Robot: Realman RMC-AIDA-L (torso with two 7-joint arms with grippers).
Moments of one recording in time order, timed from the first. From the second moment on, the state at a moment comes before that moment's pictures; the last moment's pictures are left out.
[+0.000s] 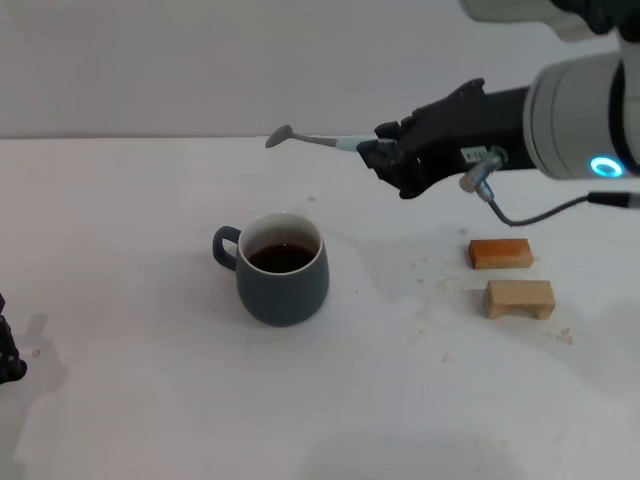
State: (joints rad) left arm -0.12 -2.06 -0.48 -0.19 2.02 1.41 -0.03; right arm 0.51 2.07 1.45 2.02 -2.63 1.41 -0.20
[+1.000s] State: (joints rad) left arm -0.11 -2.06 -0.48 -0.18 2.02 1.40 -0.03; right arm 0.62 2.08 1.40 1.96 -2.66 1.55 -0.14
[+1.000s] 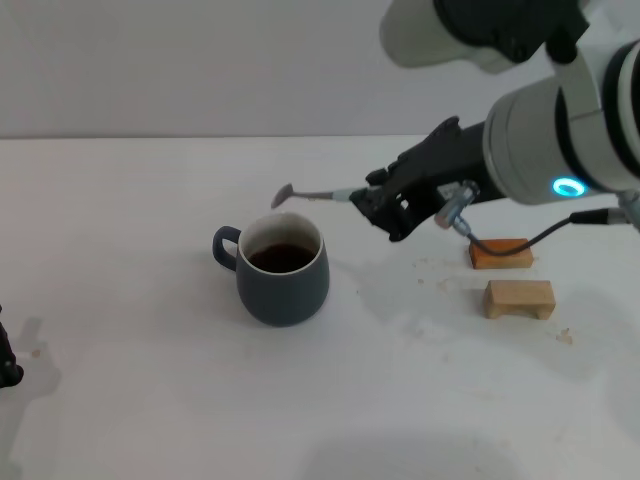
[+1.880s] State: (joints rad) left arm -0.12 -2.06 -0.48 -0.17 2.02 1.39 -0.03; right arm 0.58 2.08 1.35 1.93 -2.66 1.52 -0.13
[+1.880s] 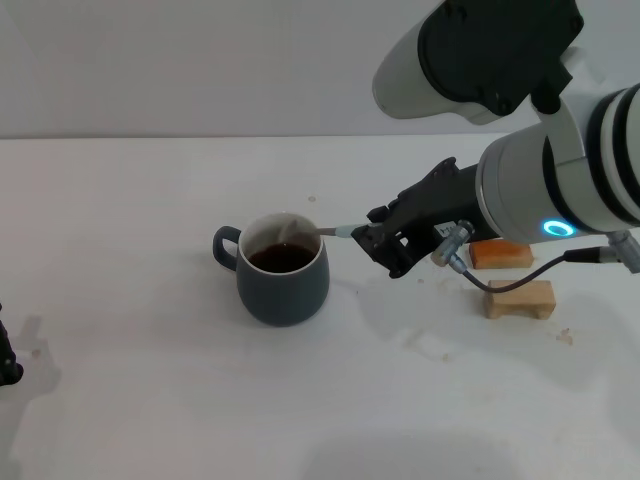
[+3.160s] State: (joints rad) left arm -0.11 -2.07 -0.48 -0.17 2.02 1.40 -0.04; right arm 0.62 2.08 1.30 1.71 -2.63 1.37 -0.16
